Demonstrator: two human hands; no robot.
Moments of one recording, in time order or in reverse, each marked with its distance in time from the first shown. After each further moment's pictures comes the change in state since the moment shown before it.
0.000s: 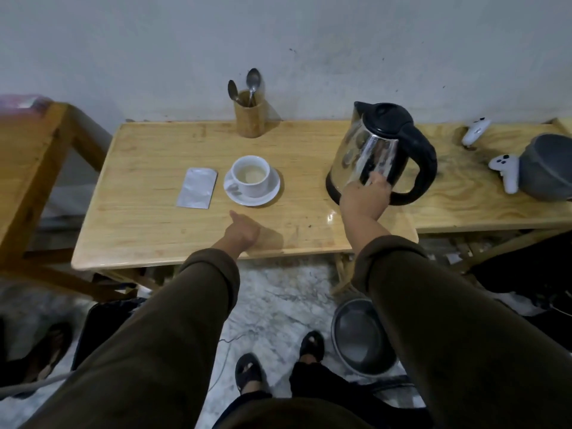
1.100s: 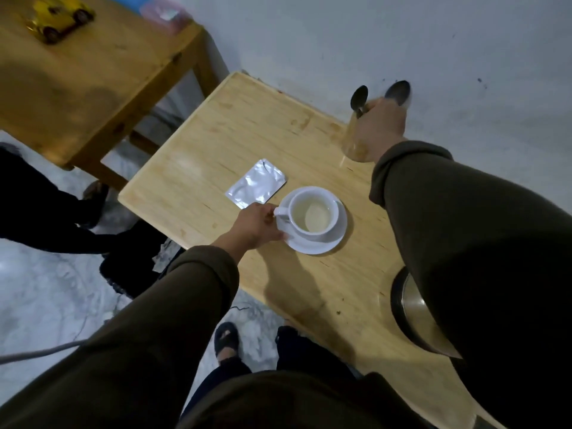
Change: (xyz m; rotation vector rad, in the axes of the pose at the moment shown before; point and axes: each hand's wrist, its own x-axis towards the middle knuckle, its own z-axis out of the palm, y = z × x) left_hand 0.088 0.018 -0.036 0.027 0.171 0.018; right_hand 0.112 -0.153 0.285 -0.534 -0.854 -0.716
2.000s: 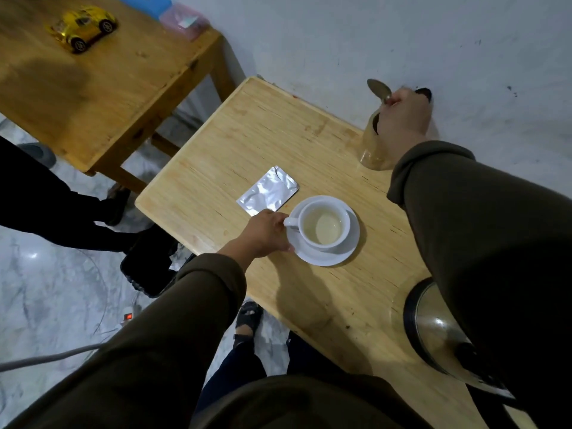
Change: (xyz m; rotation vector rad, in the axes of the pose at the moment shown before) left_hand 0.003 0.008 -0.006 0.114 -0.035 0.029; right_hand 0.026 -0.002 -0.002 0.173 0.168 0.035
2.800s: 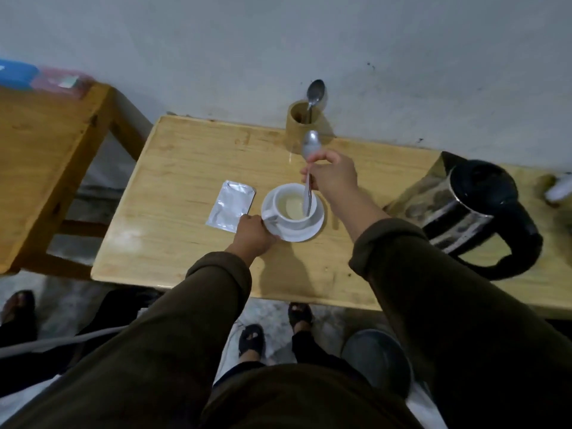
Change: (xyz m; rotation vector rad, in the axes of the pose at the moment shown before) left_hand -0.008 -0.010 -0.006 0.353 -0.080 0.317; right_hand -0.192 -0.008 -0.011 0.561 0.056 0.380
